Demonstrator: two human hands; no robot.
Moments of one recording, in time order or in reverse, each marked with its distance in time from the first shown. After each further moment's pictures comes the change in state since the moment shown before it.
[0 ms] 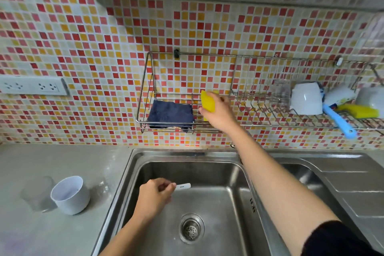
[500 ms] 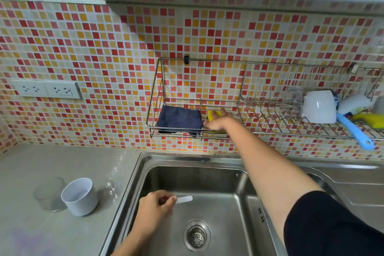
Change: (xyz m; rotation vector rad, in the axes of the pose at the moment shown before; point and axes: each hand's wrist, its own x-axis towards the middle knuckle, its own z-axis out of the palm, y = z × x) left_hand -0.013 -0.012 -0.014 0.042 0.005 -0.015; right_hand 0.059 0.014 0.029 -0.627 -0.524 0.324
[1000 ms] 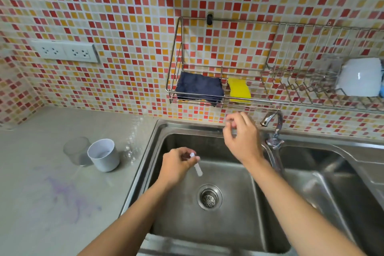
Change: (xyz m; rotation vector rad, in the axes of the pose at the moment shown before) left_hand 0.013 0.003 0.006 -0.124 0.006 -0.023; right_hand -0.092 0.019 0.127 0.450 1.020 -0.626
